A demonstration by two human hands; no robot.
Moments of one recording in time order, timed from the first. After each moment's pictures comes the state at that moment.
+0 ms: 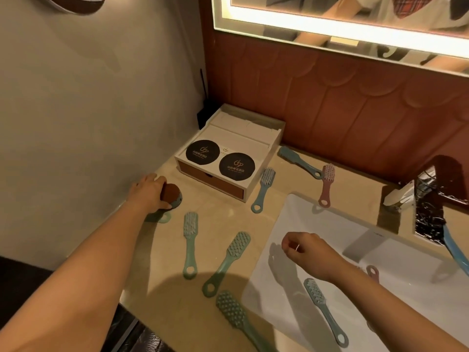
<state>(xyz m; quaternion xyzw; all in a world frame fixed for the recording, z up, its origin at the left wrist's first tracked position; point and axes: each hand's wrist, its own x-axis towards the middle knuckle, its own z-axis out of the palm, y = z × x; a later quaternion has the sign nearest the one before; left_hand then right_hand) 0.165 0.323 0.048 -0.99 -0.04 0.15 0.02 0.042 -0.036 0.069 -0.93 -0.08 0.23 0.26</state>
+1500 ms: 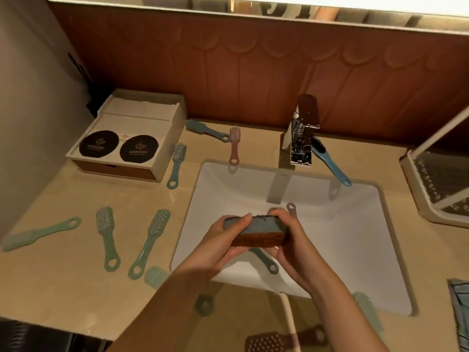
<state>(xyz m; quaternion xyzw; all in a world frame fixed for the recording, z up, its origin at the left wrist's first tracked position) -0.030 0.031 0.070 -0.57 -0.08 0.41 -0.71 -0.093 -0.101 0.092 -0.45 0.25 0.03 0.86</state>
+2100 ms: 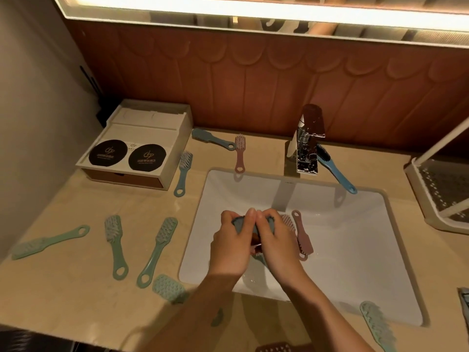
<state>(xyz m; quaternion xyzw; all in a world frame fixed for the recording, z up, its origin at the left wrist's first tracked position) -0.038 0.022 0.087 -0.83 -0.01 0.19 -0.53 -0.071 -0.064 0.086 -0.74 0.23 -0.08 0.63</state>
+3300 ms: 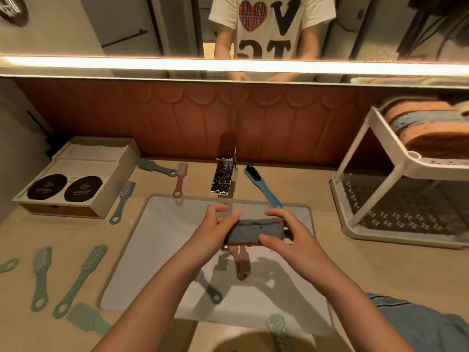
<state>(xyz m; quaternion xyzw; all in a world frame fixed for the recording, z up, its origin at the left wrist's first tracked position) -0.073 -0.115 0.160 -0.77 0.08 0.31 -0.55 -0.160 -0.265 0.143 -0.78 0.15 -0.03 0.60</state>
